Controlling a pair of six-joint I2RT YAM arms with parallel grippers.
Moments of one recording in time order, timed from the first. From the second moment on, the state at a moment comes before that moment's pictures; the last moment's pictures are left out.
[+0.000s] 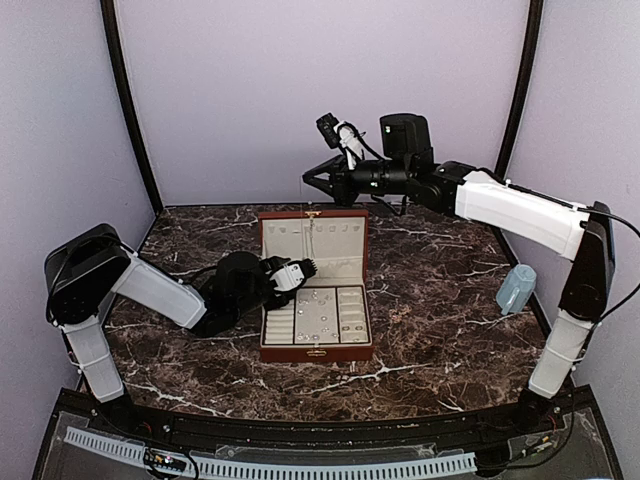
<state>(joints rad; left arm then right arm) -0.81 1.80 0.73 0.76 -0.25 0.76 0.77 1.77 1.64 -0.11 -0.43 -0.07</state>
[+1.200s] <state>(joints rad) -0.82 1.73 0.82 0.59 -0.16 0.60 0.77 1.64 1.54 -0.08 -0.38 -0.05</state>
